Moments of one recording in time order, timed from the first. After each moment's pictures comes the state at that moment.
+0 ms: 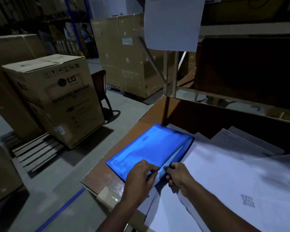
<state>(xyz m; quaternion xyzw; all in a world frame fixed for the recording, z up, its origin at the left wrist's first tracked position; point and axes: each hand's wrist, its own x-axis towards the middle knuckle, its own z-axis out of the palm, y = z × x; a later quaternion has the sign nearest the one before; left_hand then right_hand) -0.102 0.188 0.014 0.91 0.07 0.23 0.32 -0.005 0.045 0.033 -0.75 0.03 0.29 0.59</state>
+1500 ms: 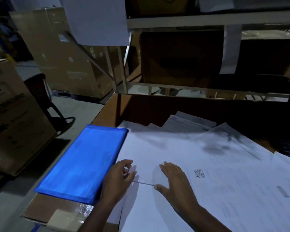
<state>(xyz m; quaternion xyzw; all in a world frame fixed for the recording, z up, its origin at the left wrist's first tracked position) -0.053 0.143 -0.014 0.89 0.07 0.13 0.44 -0.048 -0.093 -0.020 -0.94 -0.16 -0.04 0.30</state>
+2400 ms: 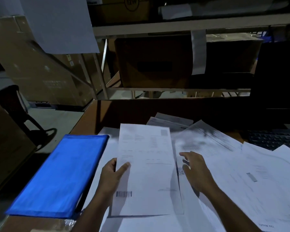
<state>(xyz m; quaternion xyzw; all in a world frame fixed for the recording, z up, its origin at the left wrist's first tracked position) -0.032 0.094 0.014 0.72 0.12 0.00 0.68 -0.025 -0.208 0.022 -0.93 0.01 -0.03 0.37</state>
